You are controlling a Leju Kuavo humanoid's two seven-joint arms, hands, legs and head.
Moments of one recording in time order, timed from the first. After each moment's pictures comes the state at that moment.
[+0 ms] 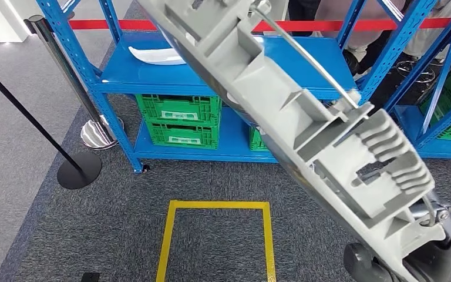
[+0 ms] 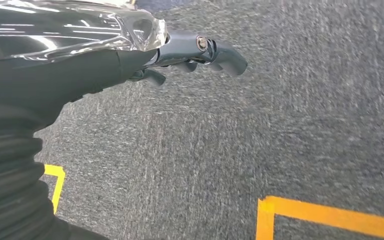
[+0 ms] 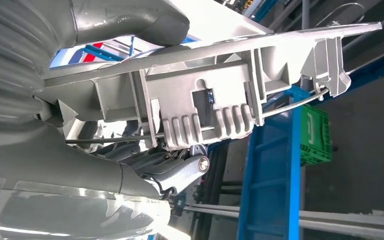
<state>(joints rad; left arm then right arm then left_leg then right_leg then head) -0.07 -0.15 0.74 -0.17 -0.93 0.28 -0.31 0.06 0.04 0.22 -1.93 0.06 0.11 -0.69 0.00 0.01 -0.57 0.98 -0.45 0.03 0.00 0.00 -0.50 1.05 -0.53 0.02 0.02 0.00</state>
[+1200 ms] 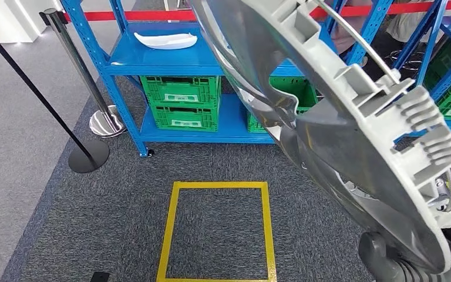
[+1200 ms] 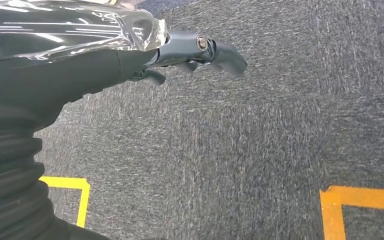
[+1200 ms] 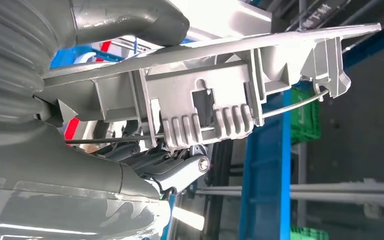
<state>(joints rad) -0.07 -0.16 0.72 -0.17 -0.99 0.24 -0.31 0.10 0.03 0.16 -1.92 0.00 0.08 -0.69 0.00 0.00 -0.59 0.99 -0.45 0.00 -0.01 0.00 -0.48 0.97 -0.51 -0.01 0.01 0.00</state>
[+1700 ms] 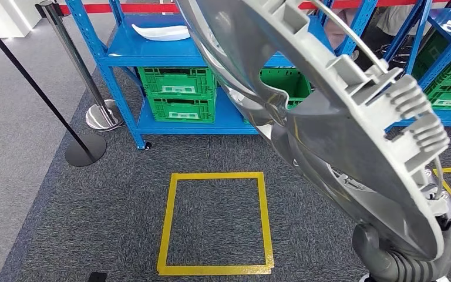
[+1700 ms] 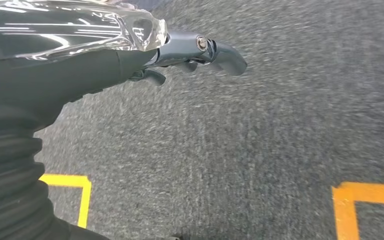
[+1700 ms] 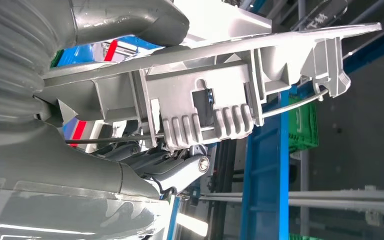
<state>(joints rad) -0.09 -0.16 0.72 -0.18 -0.98 0.24 -0.34 0.09 0.05 0.14 -1.92 -0.02 0.10 -0.67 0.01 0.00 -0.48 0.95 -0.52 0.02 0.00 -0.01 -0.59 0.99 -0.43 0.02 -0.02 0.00</state>
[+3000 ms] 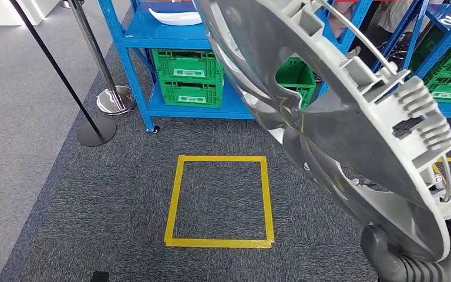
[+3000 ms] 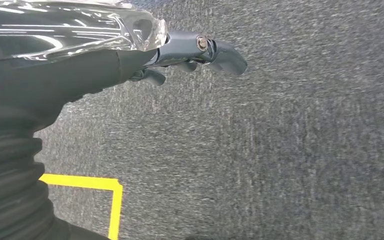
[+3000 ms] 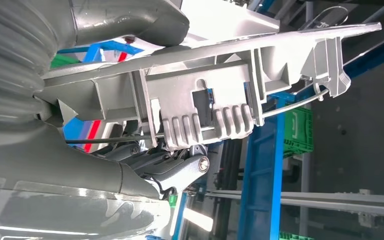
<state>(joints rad) -0.08 -0.17 0.73 -0.18 -0.98 0.24 -0.32 0.11 0.05 0.12 -1.92 -0.02 0.09 -0.66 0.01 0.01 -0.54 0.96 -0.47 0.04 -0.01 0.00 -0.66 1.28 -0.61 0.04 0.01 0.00</state>
